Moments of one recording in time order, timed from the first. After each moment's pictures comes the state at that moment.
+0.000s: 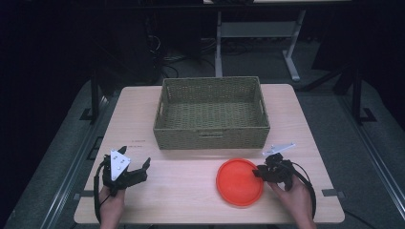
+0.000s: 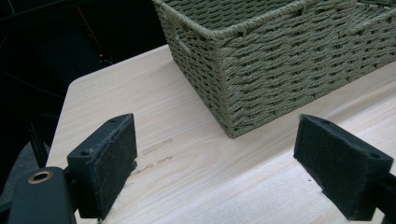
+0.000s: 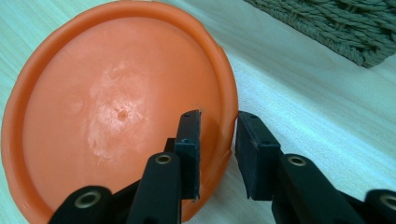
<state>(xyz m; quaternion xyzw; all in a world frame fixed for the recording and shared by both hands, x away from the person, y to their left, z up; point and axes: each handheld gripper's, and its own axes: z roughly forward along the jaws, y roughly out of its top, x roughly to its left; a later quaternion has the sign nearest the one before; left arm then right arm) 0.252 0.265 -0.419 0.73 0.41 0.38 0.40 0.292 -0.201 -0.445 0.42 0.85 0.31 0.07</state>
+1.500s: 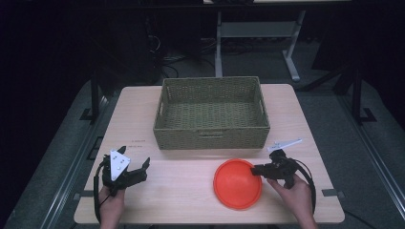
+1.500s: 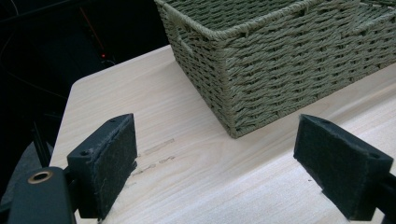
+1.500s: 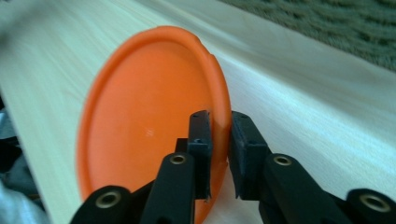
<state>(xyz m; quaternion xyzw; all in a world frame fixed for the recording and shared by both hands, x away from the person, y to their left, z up) 0.251 0.265 -0.419 0.72 0.41 0.39 0.40 0.296 -0.210 -0.432 0.43 0.82 0.38 -0.02</state>
